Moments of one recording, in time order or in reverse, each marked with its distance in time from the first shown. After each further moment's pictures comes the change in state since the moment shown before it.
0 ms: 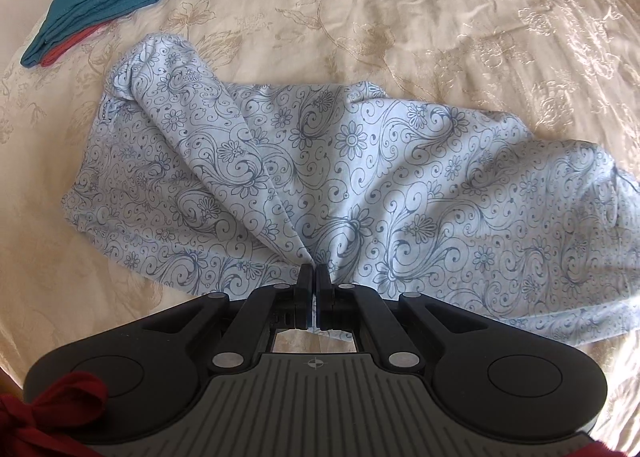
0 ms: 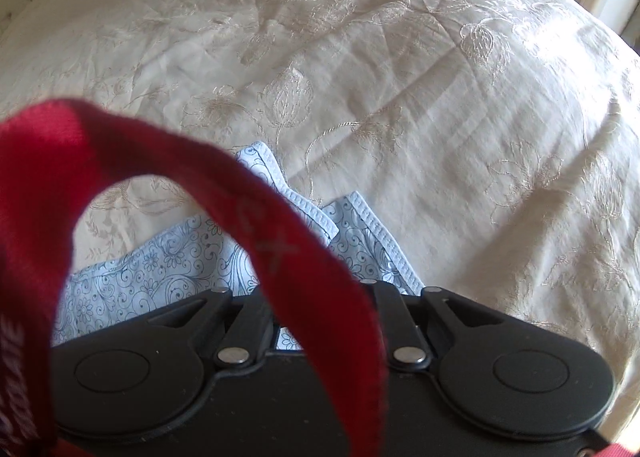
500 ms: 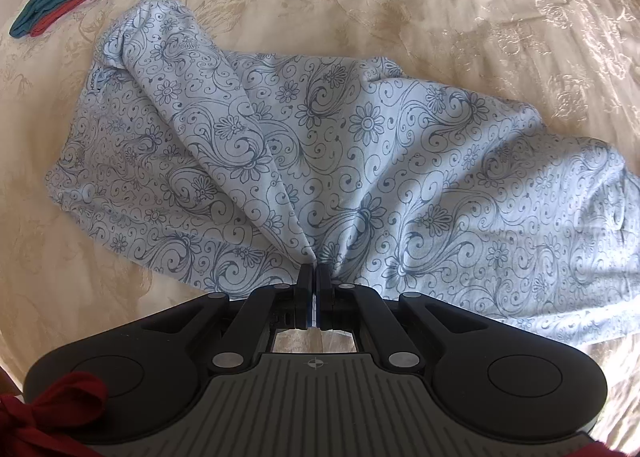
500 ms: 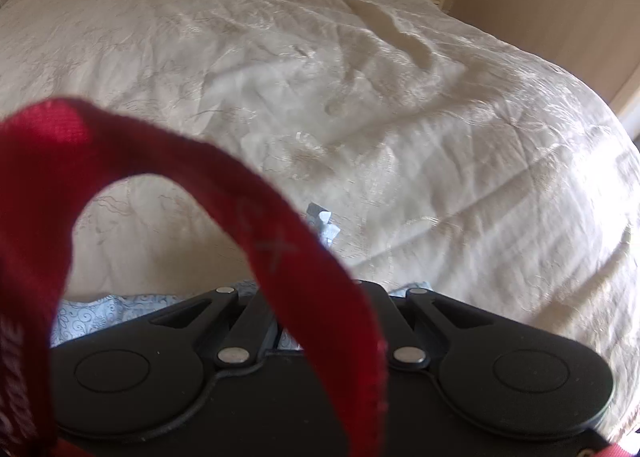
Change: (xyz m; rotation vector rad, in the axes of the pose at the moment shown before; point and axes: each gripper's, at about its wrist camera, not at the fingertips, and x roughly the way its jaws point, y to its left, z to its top) left arm 0.018 0.013 0.007 -0.034 0.079 -0.041; right arm -0.020 0.073 0.034 -0.223 -0.038 -0.063
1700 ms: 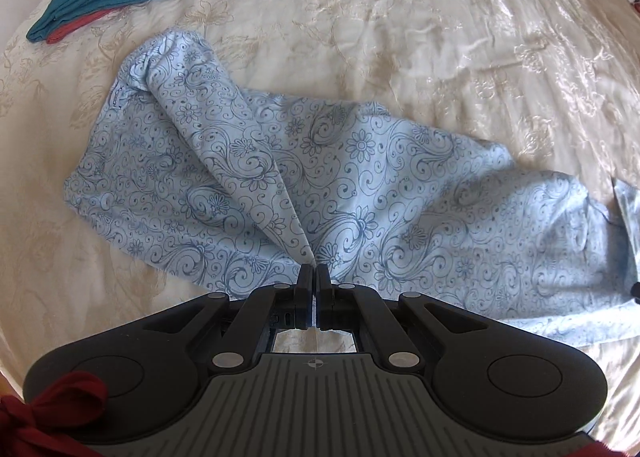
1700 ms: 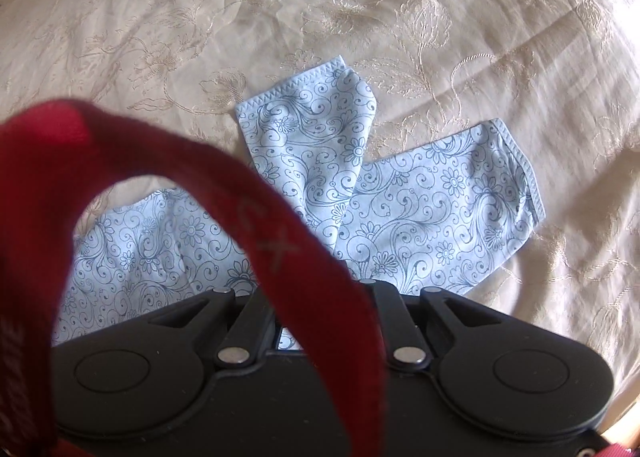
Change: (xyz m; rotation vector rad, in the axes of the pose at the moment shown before) left arm -0.022 0.002 -0.021 -0.049 -0.095 -0.056; right arm 0.013 0.018 -0.046 0.123 0.256 0.174
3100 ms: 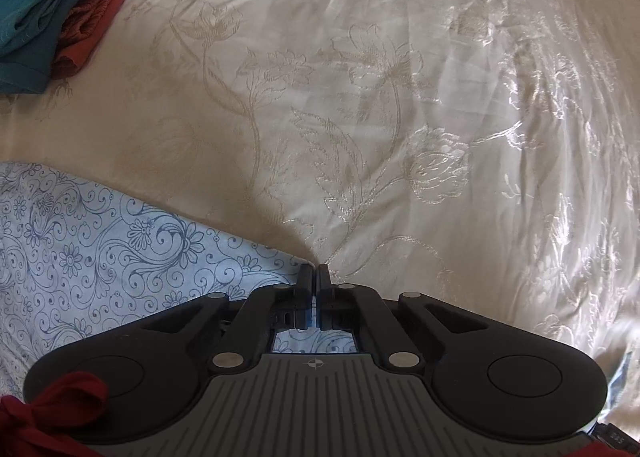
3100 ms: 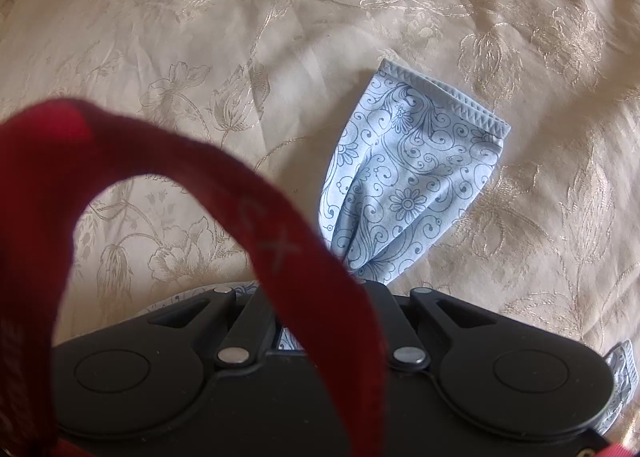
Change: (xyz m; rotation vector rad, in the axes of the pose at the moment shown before) left arm 0.106 -0.029 0.257 -0.234 0.073 -0.091; right arm 0.078 0.059 0.172 0.116 0.020 0.072
